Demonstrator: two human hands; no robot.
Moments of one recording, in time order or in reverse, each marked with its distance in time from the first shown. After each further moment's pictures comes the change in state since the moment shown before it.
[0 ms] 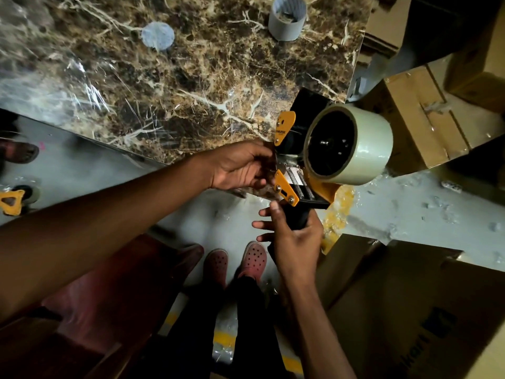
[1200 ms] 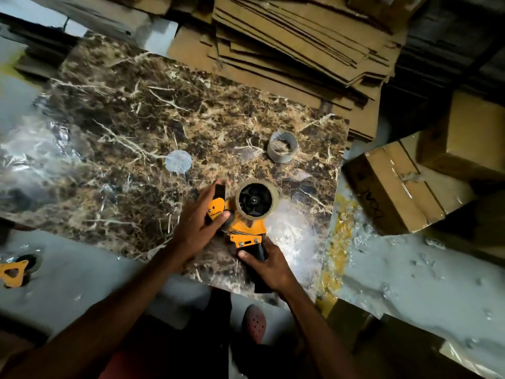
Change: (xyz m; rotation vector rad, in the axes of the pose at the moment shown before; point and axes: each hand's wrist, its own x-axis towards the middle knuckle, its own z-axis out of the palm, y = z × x) left_hand -0.019 0.082 -0.125 0.847 0.617 0.566; right_hand 0.156 -0.058 0.083 -0.421 -0.475 0.027
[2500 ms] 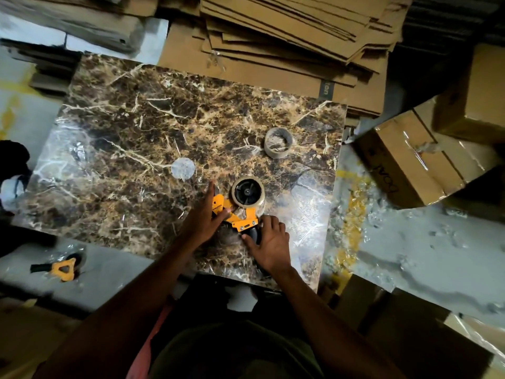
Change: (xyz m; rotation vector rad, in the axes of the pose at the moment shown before) left_hand 0.030 0.008 -0.007 0.301 -0.155 -0.221; right_hand 0.028 -0.008 0.003 -0.725 0.228 -0.086
